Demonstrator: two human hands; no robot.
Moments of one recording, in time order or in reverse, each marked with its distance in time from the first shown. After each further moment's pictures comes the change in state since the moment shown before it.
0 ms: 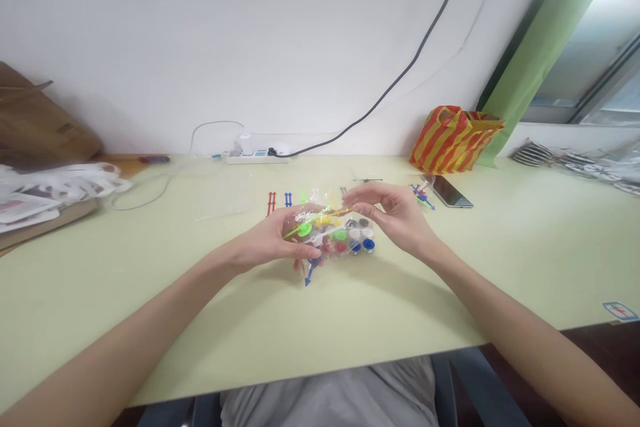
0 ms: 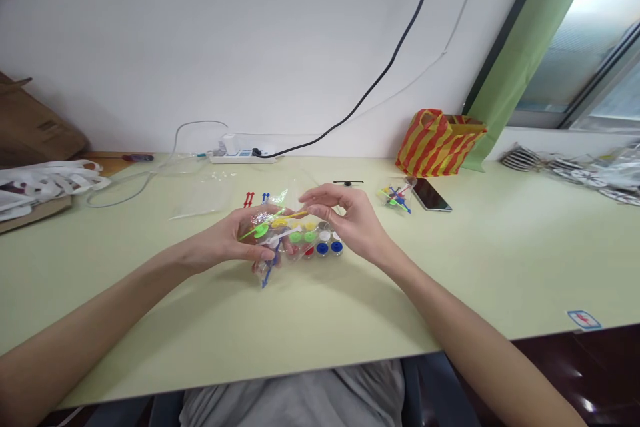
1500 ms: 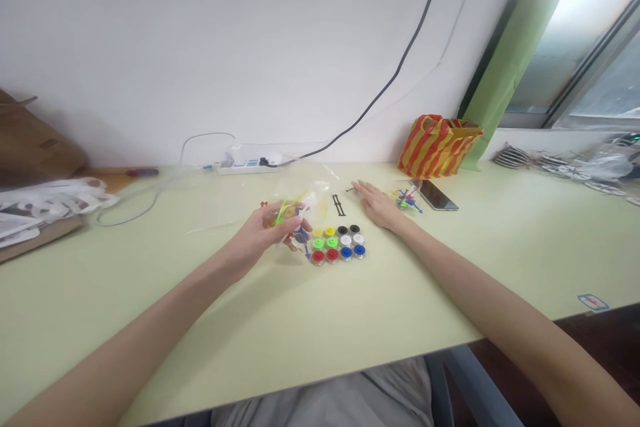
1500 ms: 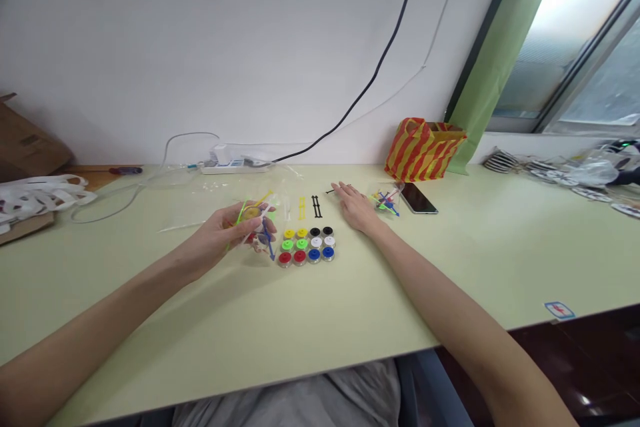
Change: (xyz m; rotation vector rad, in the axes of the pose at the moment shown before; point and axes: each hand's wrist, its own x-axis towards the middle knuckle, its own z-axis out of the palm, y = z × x) left_hand 0.007 -0.006 -0.005 0.107 0.337 0.119; right_hand 0.028 0.168 -0.046 -0.972 -0.219 0.224
